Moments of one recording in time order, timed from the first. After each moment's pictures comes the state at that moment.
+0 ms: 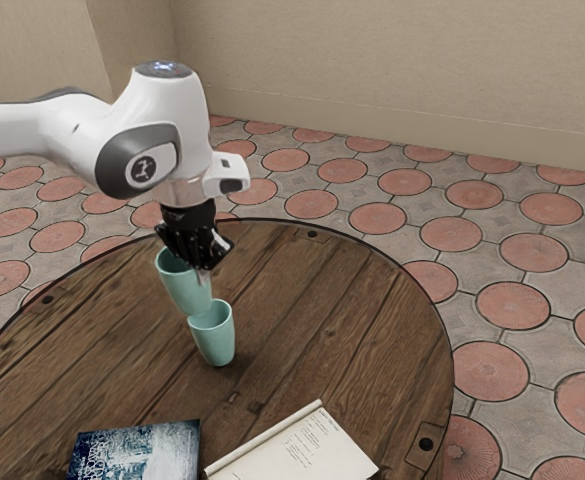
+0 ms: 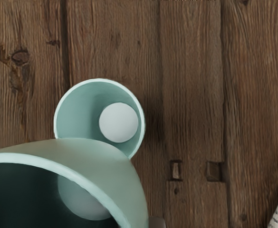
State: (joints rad) arm -0.03 -0.11 -0.15 -2.08 0.09 1.98 -0.20
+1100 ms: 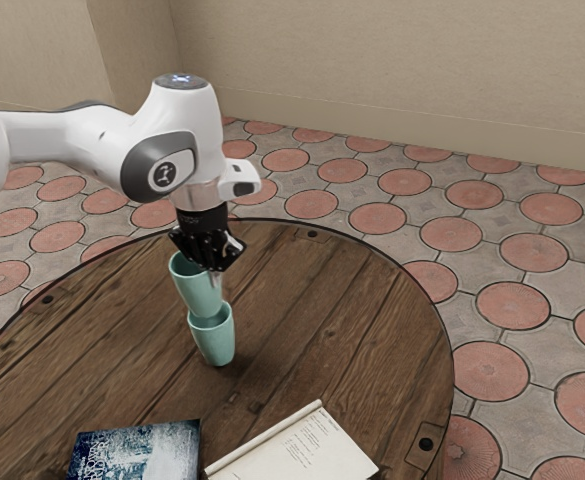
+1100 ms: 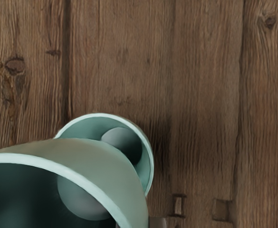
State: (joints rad) arm -0.06 0.02 -0.09 -2.02 0.09 2.02 -0.25
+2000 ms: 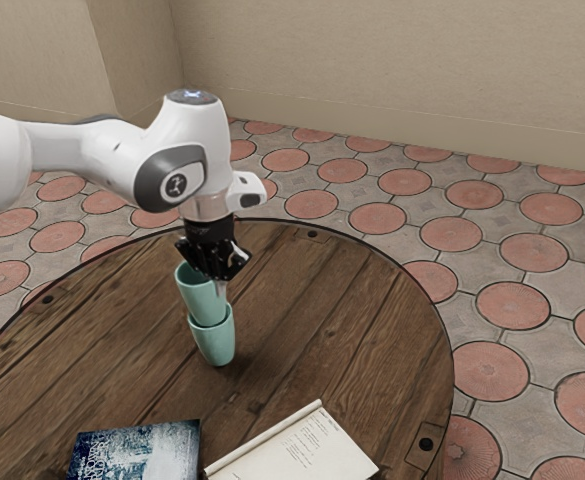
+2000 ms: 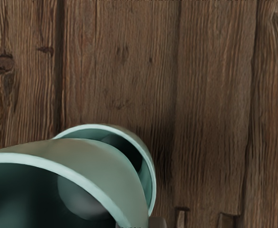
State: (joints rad) arm -0.07 0.10 -0.08 -1.99 0.09 2.05 -0.26
